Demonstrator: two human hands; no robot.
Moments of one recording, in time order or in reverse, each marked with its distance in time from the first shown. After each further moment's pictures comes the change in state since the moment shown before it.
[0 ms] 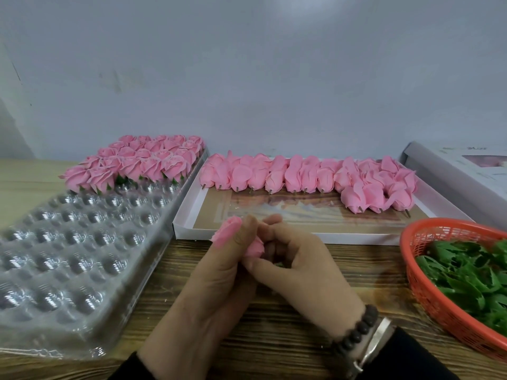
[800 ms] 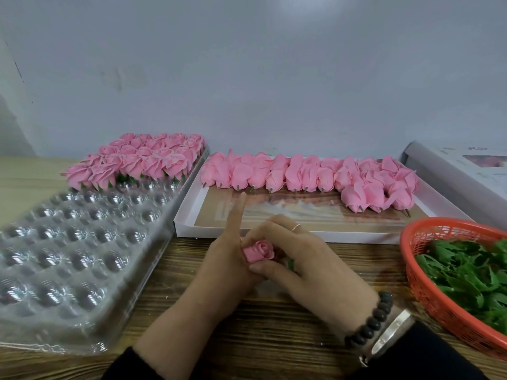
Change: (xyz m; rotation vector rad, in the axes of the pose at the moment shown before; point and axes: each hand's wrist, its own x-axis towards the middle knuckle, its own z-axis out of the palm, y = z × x) left_hand 0.005 0.003 -0.015 1.235 0.127 0.242; right_hand 0.002 -0.005 -0.018 -0.569 -0.168 -0.288
